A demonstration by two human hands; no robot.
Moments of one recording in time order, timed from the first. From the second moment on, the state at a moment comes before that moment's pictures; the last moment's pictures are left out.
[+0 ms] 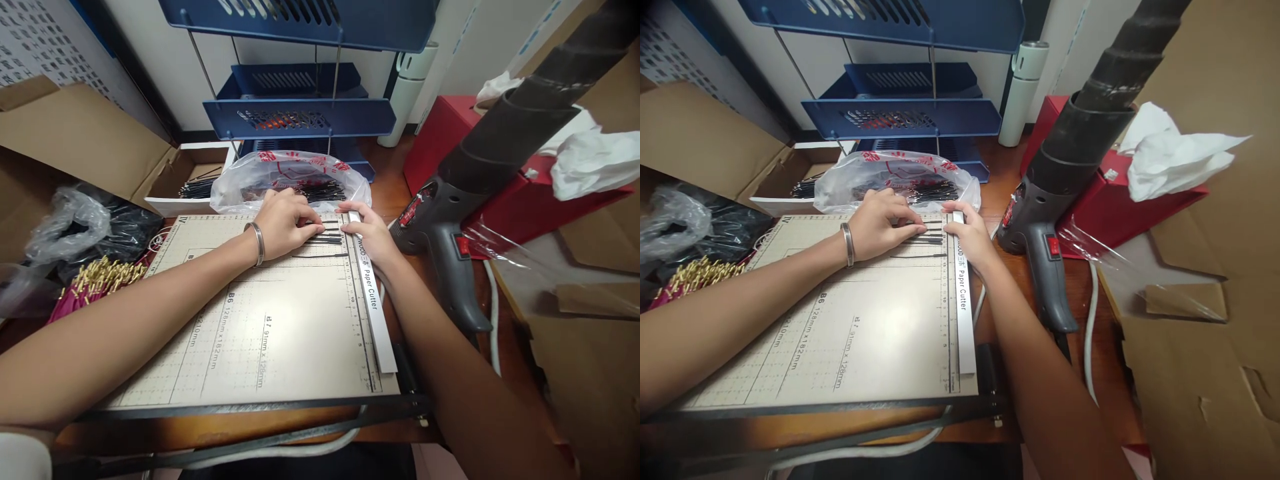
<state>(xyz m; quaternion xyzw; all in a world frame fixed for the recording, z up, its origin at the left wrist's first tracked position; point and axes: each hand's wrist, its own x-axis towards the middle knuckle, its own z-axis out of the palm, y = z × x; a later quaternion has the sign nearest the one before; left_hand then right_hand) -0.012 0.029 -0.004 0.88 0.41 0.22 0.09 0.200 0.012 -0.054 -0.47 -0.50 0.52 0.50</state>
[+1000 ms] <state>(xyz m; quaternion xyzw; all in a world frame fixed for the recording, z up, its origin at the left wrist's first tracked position) -0.006 0.031 -0.002 0.83 0.47 0.26 0.11 0.196 0.013 -0.051 -0.48 -0.48 0.52 0.52</state>
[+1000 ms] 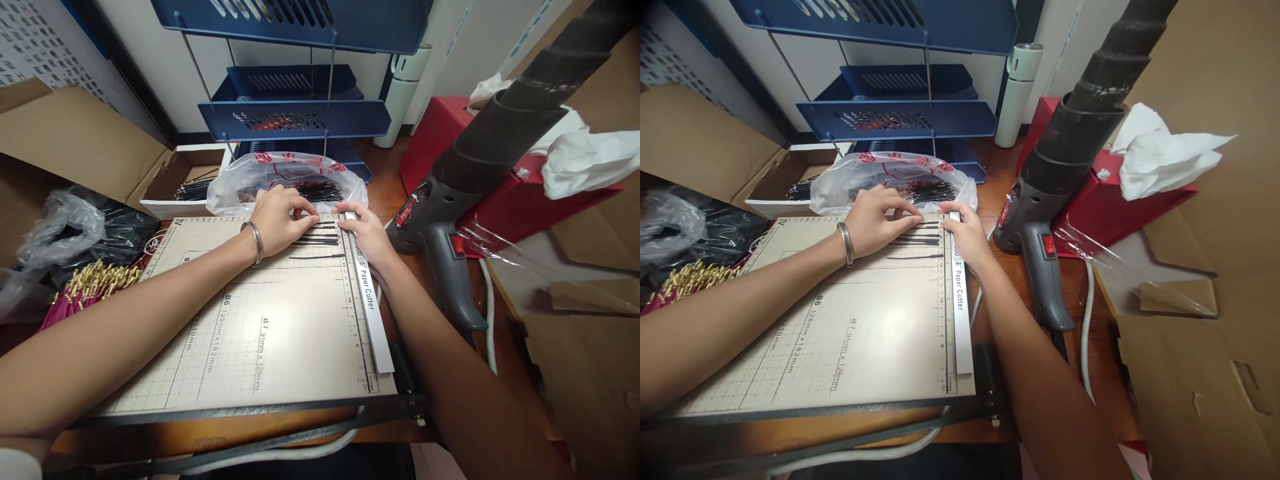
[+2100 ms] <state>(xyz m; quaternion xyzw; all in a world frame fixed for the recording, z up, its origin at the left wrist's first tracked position) -0.005 0.036 -0.003 0.82 0.48 0.26 0.14 0.193 0.013 -0.047 -0.51 -0.47 0.50 0.52</state>
